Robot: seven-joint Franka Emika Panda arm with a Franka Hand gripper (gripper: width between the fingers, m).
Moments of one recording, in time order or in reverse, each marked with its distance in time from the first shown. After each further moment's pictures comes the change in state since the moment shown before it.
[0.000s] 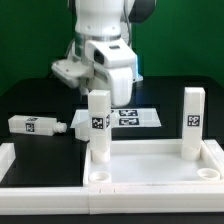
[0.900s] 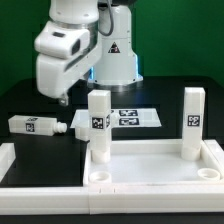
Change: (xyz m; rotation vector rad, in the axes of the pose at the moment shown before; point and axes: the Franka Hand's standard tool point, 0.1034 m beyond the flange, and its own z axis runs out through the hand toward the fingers) arm -0.031 -0.017 -0.002 0.134 0.029 0.959
